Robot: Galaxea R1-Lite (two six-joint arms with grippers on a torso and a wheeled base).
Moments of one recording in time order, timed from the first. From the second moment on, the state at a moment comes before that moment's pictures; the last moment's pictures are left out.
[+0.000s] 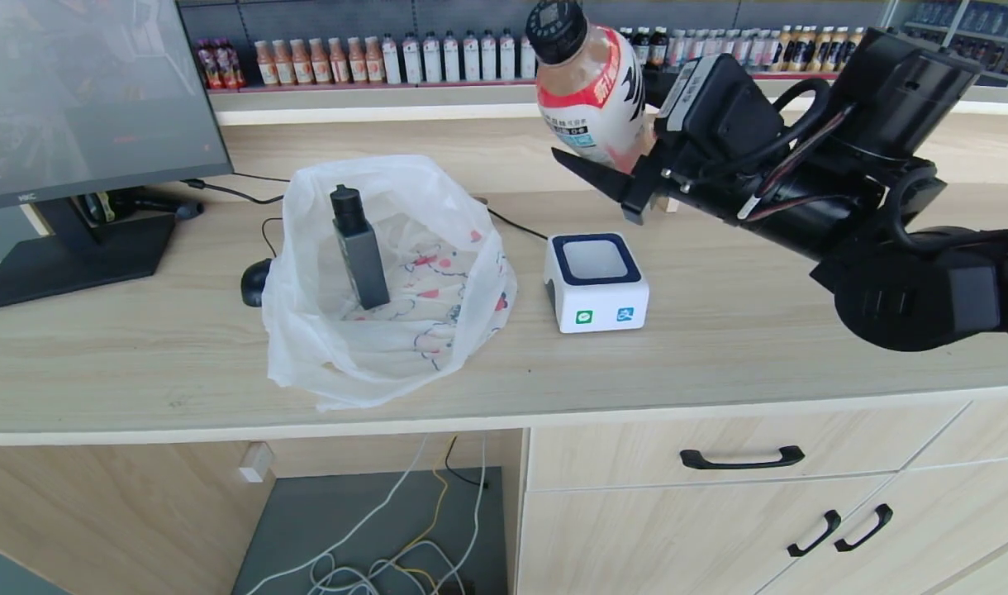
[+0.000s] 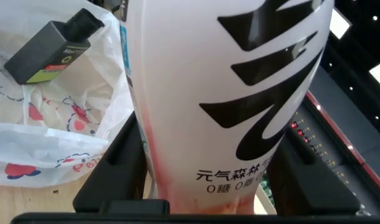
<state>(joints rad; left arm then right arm) 0.00 0.00 0.00 0.00 0.00 0.00 0.48 1.86 -1.37 -0.87 0.47 -0.92</state>
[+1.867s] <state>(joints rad) 0.00 0.00 0.00 0.00 0.00 0.01 0.55 1.83 -0.89 -1.51 -0.14 -0.20</state>
